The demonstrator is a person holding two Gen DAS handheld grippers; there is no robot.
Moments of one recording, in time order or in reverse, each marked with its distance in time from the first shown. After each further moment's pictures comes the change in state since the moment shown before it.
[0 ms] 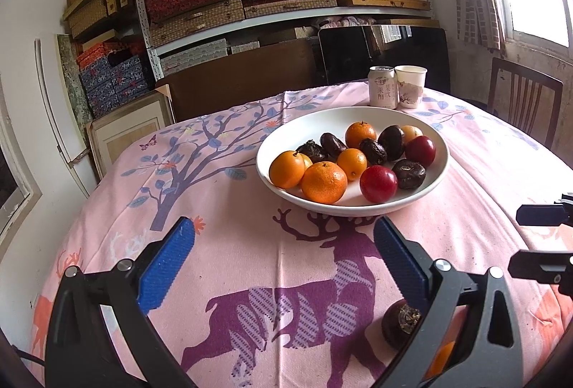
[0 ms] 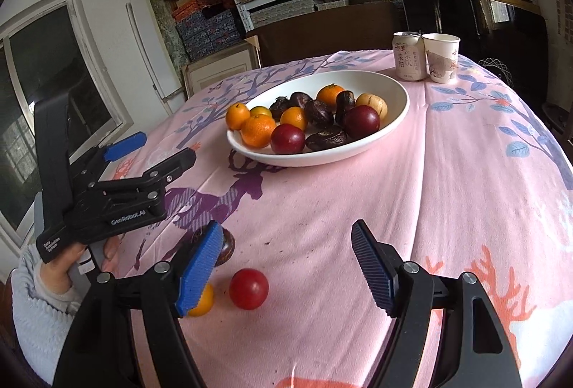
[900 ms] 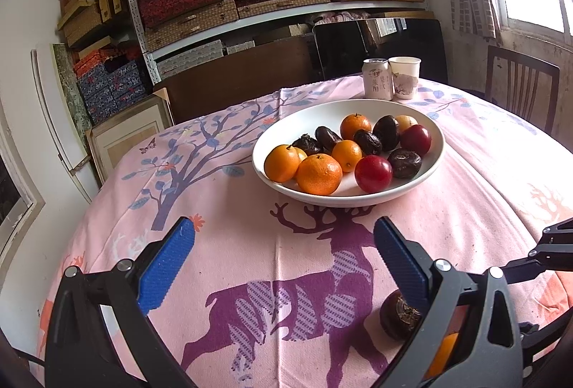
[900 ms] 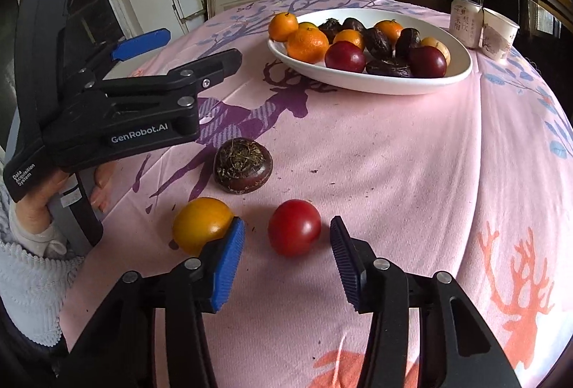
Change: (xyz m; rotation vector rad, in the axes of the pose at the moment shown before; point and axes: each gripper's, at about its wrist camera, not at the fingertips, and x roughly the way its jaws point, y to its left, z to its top) left arm -0.002 -0.005 -0.004 0.032 0.008 0.001; right arm 0.044 0.042 -0.013 -0.176 0.263 -0.006
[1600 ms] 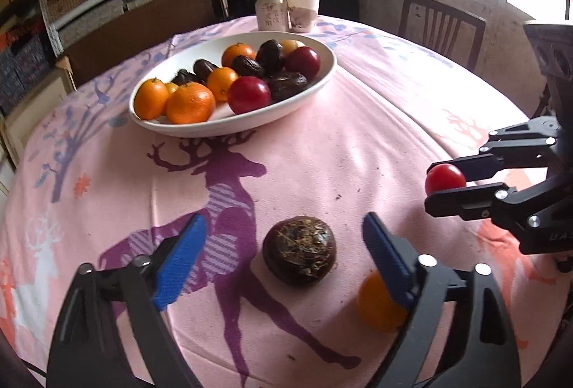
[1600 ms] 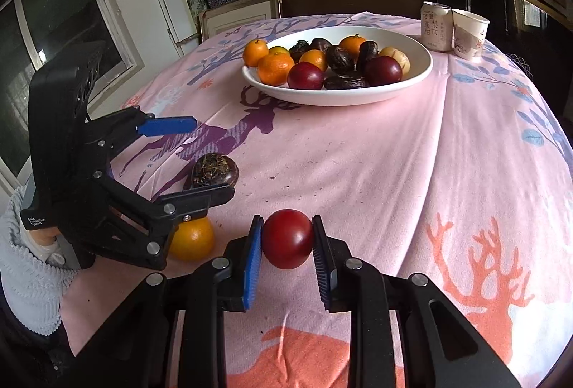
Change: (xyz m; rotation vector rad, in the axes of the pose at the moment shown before) left arm 0.019 -0.036 -0.026 0.081 0.252 -0.443; right arm -0.033 -0.044 -0.018 0.097 -0.094 0.026
